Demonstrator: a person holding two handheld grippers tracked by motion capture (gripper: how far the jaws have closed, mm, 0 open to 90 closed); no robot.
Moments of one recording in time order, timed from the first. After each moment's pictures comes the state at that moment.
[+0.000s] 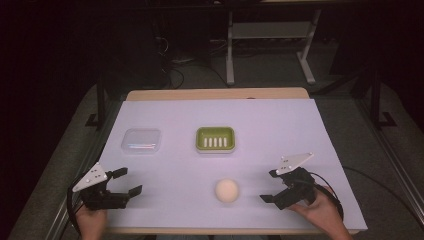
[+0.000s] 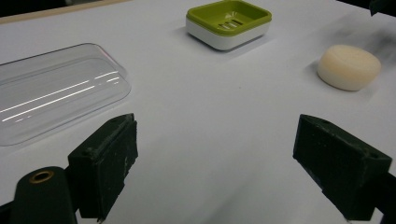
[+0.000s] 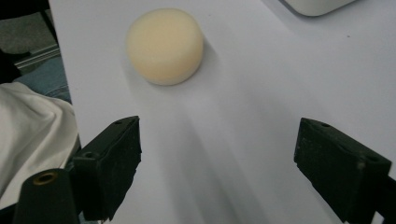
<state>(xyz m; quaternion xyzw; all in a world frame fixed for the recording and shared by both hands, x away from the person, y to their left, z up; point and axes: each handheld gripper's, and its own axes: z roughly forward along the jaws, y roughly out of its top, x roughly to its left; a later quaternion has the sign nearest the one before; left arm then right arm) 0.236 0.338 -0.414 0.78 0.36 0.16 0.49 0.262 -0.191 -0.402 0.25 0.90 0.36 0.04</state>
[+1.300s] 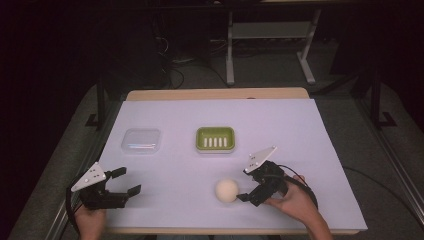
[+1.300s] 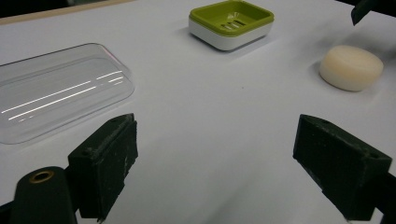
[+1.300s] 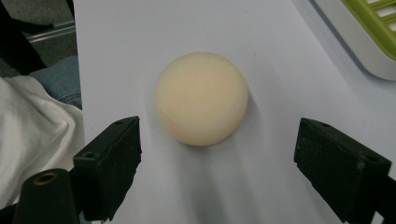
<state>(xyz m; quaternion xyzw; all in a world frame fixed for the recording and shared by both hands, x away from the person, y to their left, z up) 0.236 0.342 -0.414 0.78 0.36 0.17 0.49 0.284 -0.124 -0.399 0.17 0.93 0.33 0.02</state>
